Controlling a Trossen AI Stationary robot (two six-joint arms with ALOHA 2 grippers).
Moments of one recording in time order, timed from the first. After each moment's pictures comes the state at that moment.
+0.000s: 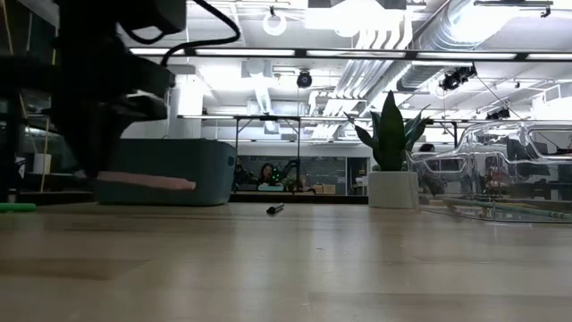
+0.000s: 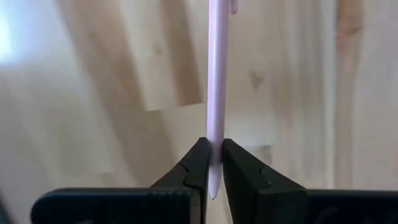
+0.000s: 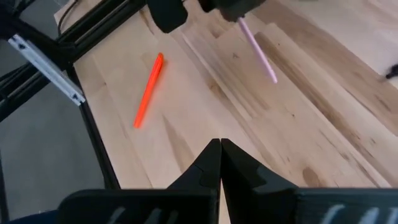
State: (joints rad) left arm -0.15 1.50 0.88 -0.90 -0.11 -0.06; right arm 0.45 2.00 1.88 -0.81 0.37 0.98
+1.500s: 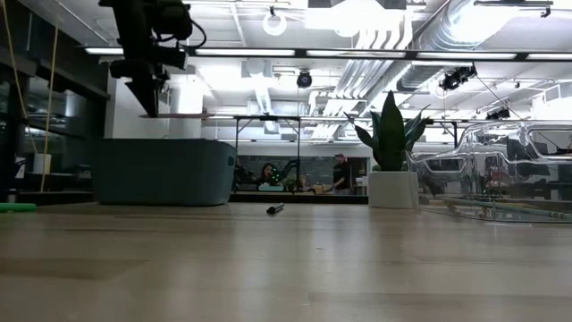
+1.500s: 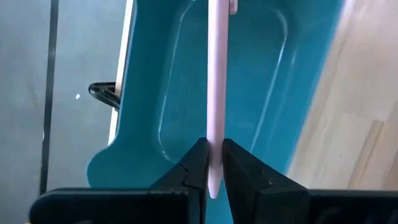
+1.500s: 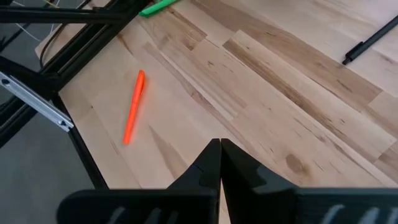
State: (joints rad) left arm 0.84 1.24 1.13 -1.11 -0.17 0.58; right arm 0.50 1.97 1.88 -0.90 0.50 1.17
